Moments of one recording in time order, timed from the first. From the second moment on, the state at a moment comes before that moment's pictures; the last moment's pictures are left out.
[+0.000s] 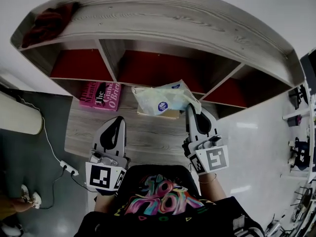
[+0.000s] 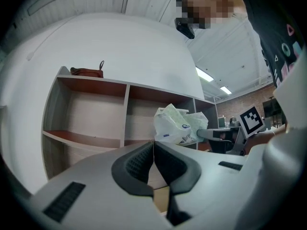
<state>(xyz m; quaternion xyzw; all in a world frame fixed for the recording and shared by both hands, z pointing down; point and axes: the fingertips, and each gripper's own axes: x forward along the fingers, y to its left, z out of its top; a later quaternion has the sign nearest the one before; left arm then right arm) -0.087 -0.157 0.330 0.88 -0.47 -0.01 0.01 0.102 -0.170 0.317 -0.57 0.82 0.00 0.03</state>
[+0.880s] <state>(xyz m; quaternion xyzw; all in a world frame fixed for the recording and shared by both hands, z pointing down) -0.083 -0.166 0.328 0.91 -0.42 -0.01 0.01 0.105 -0.164 0.313 -0.62 0.78 0.01 0.04</state>
